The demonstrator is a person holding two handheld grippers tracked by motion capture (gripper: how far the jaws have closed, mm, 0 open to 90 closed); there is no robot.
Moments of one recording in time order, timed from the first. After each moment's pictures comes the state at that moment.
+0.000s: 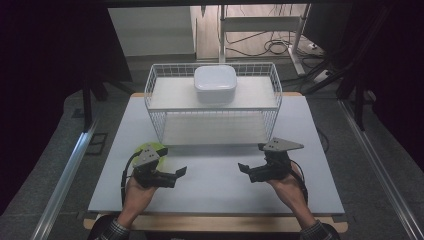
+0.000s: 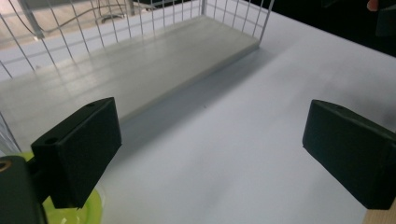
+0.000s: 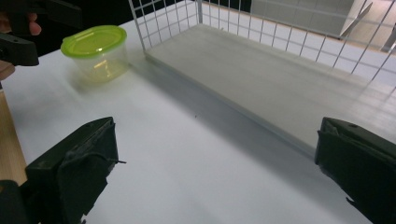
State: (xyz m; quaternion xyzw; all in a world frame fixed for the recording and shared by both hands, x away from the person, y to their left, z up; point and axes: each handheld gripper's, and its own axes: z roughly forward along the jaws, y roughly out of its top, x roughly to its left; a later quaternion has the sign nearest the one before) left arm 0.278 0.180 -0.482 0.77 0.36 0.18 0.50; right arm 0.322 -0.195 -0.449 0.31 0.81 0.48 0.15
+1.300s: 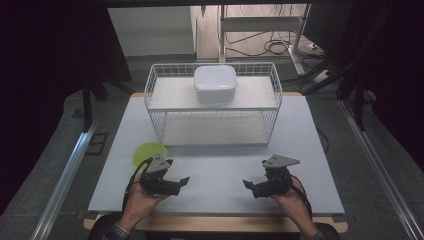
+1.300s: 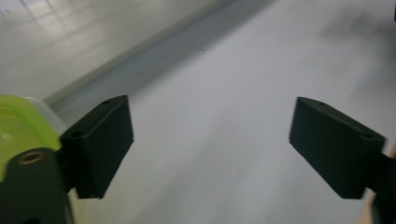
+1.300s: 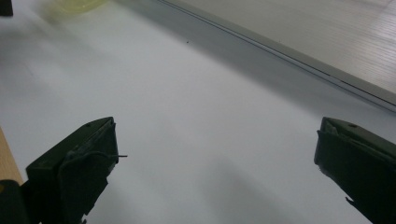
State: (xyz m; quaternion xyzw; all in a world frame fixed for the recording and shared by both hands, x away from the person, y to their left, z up) left arm 0.277 0.174 -0.496 0.81 0.37 0.17 0.43; right arm 0.308 -0.210 -0.498 0.32 0.84 0.42 0.15
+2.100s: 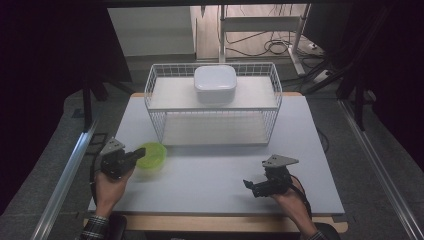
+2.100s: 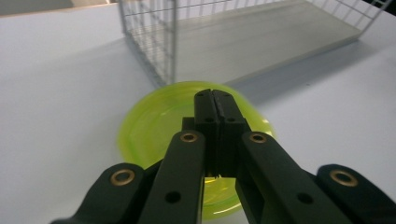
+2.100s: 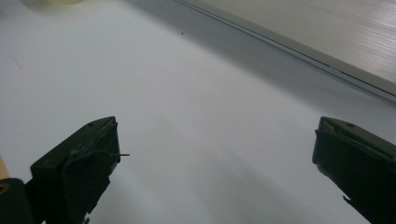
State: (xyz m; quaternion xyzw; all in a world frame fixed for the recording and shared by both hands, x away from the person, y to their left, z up) left arm 0.297 0.279 -0.487 0.72 0.49 0.21 0.45; right arm 0.311 -0.211 -0.503 0.33 0.84 0.41 0.14
